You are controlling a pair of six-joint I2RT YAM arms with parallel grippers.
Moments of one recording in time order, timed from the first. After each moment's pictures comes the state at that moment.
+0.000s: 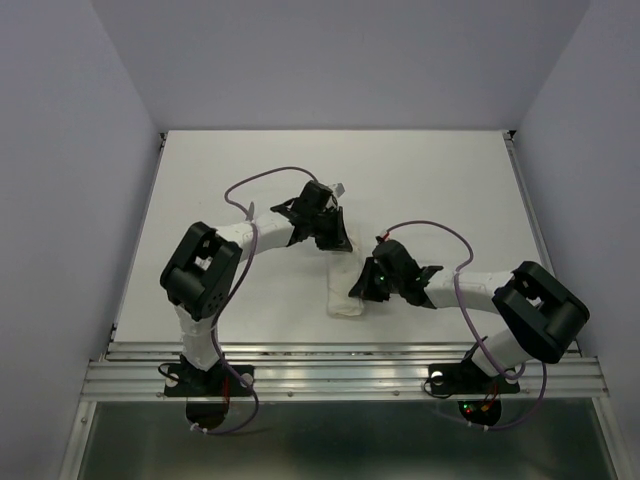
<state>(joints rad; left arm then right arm) -0.66 1.81 1.17 -0.19 0.36 -0.66 0.75 1.49 0.57 0.09 -0.08 0.92</state>
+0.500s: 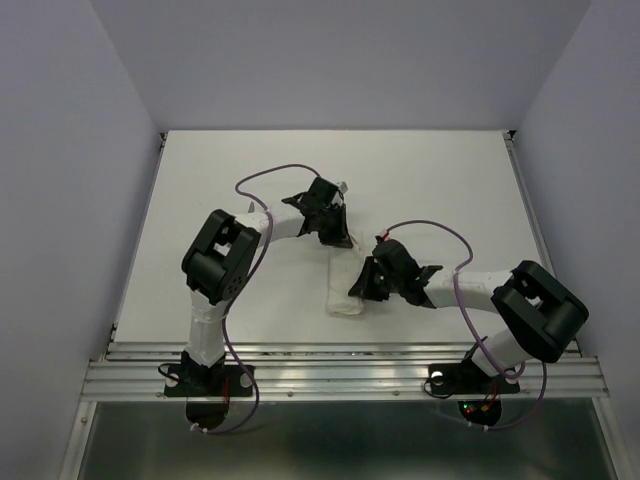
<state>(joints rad) -0.63 2.00 1.32 -0.23 0.32 -0.62 0.75 1.50 0.58 0.11 -0.08 0.91</state>
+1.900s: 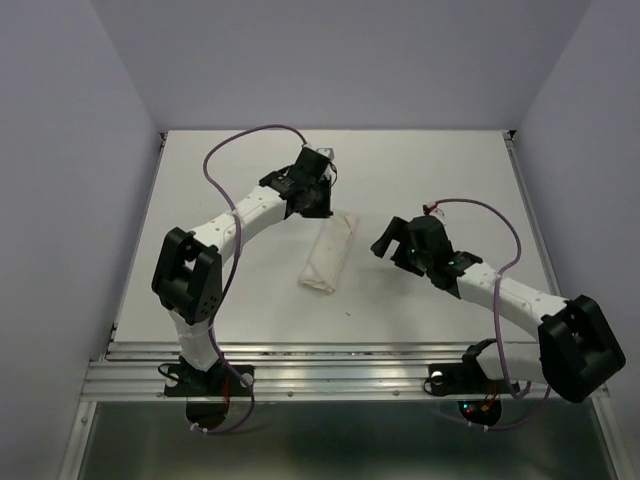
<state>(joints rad) -0.62 1.80 1.50 -0.57 0.00 -0.46 0.57 1.27 0.65 -0.07 0.12 0.88</state>
